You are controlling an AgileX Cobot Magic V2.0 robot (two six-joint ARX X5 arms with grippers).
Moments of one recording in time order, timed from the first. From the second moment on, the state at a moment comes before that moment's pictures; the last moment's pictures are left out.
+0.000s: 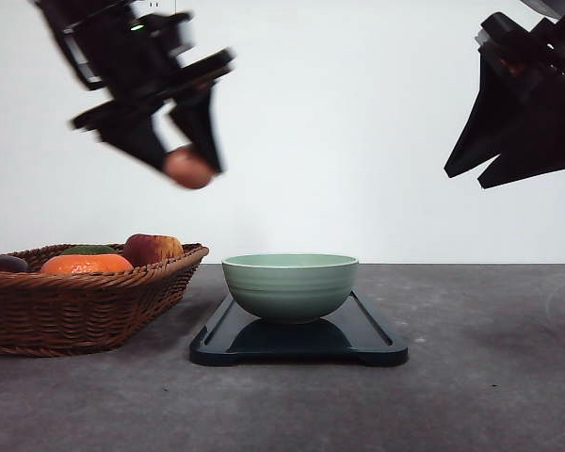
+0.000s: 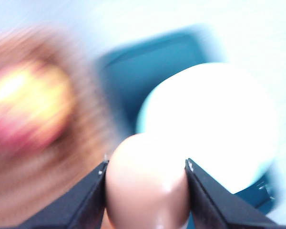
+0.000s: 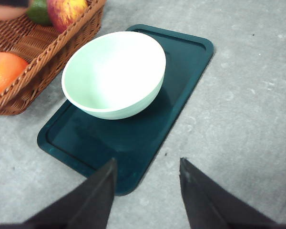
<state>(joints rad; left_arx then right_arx) -0.51 1.60 1.30 -0.47 0.13 -0.13 0.40 0.96 0.59 -0.21 -0.24 0.11</state>
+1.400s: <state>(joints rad) -0.68 1.96 1.30 -0.13 -0.03 -0.09 0.40 0.96 0.59 -0.25 -0.23 0.11</state>
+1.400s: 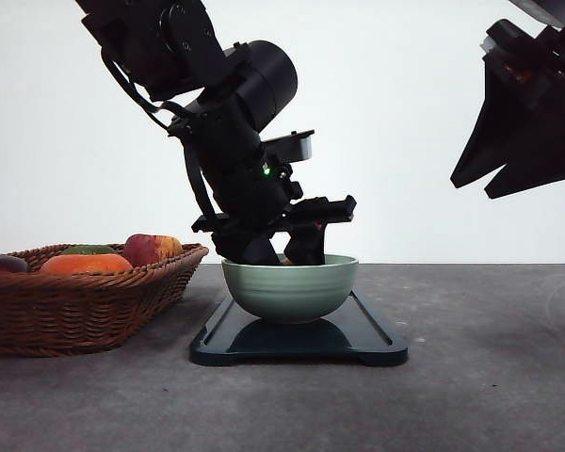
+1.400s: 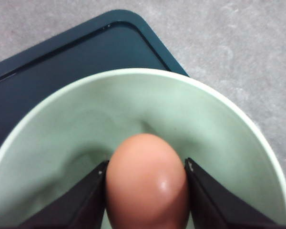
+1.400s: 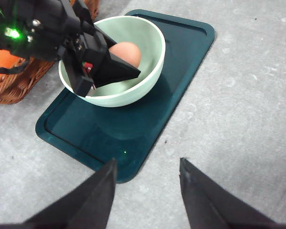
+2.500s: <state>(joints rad) -0.68 1.94 1.41 -0.27 -0.03 -0.09 0.40 0.96 0.59 -0.25 -0.24 0.11</state>
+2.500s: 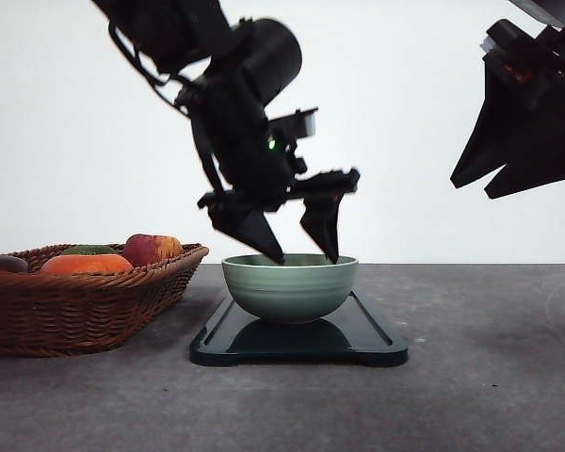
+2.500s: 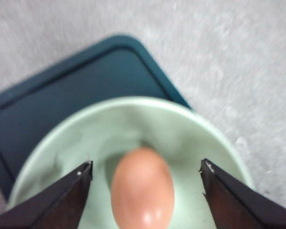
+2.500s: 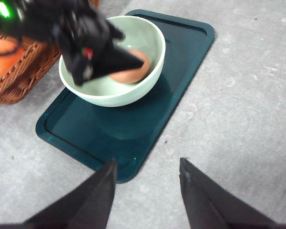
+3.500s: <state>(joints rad) -0.58 1.10 0.86 -0.45 -0.03 -0.15 0.40 0.96 0.59 -0.27 -0.24 0.11</state>
